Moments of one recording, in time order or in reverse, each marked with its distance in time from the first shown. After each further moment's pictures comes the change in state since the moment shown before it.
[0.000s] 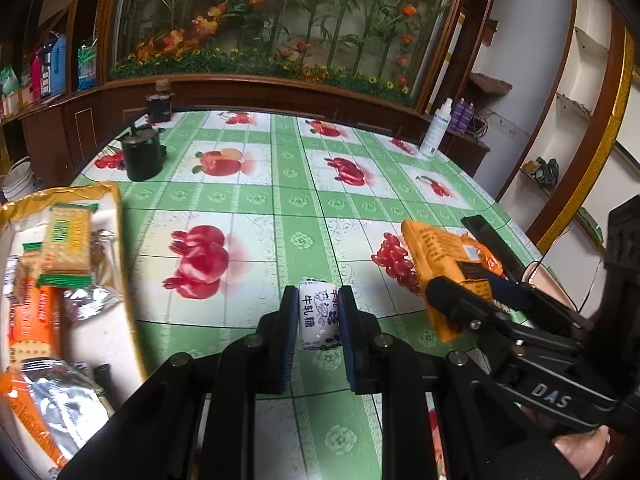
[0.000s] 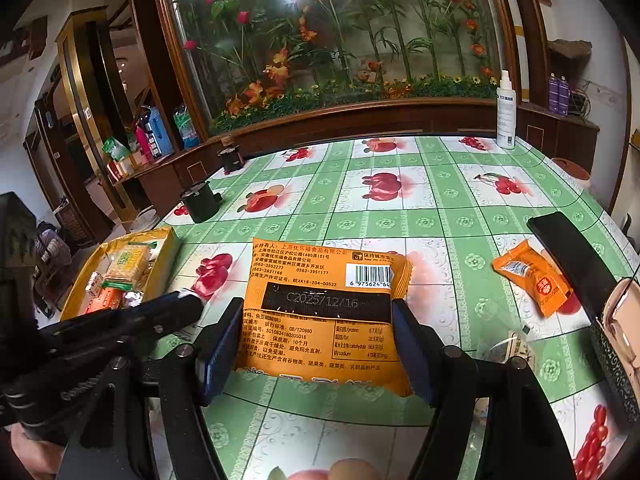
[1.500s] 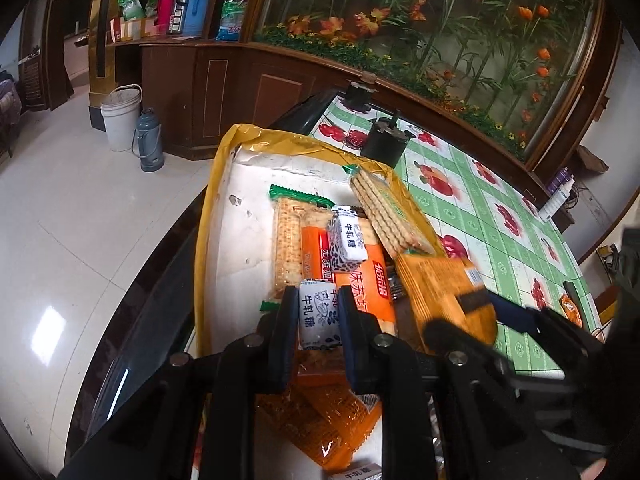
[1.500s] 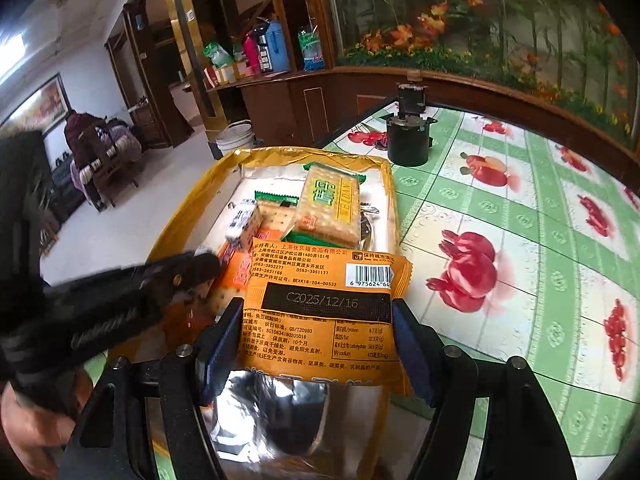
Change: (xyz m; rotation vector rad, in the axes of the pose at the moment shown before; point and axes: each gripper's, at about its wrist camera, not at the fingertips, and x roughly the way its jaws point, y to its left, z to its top) left arm -0.080 0.210 -0.035 -0.314 -0.008 0.253; right arm 0.099 0.227 -0.016 -0.305 0.213 0.255
